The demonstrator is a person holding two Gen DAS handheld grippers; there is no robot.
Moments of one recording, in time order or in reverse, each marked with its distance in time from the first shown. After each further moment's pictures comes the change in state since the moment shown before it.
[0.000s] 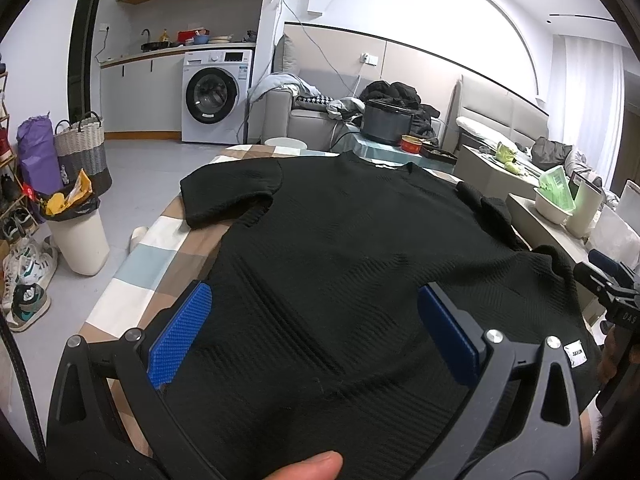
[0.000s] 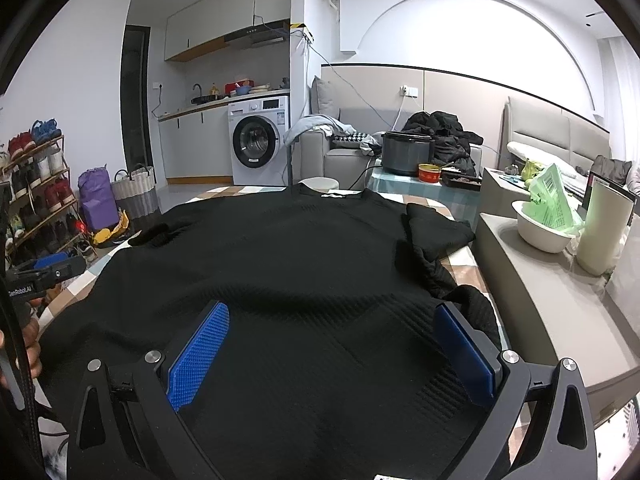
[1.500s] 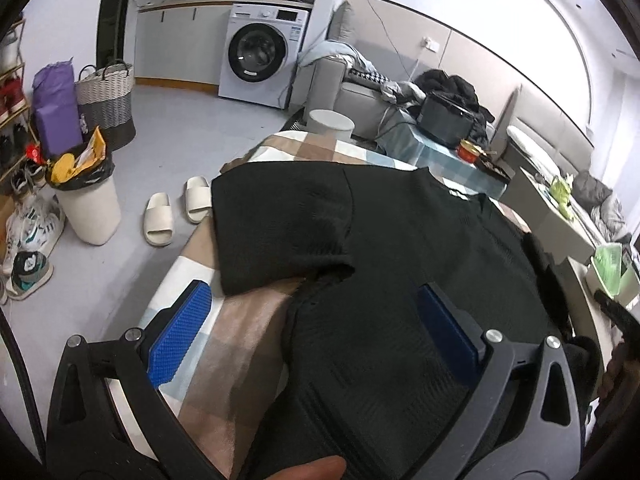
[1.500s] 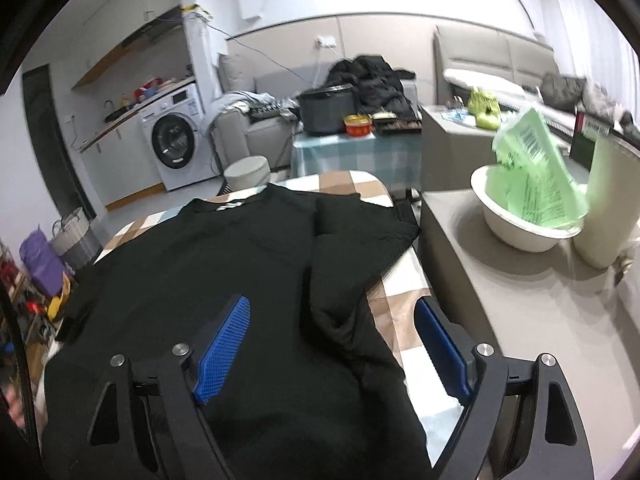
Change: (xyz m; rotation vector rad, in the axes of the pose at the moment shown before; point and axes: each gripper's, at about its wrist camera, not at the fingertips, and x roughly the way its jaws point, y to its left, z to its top) left arm 0.143 0.097 0.109 -0.190 0.151 0.091; right arm 0.132 -0.126 0.085 0.296 0.186 -0.159
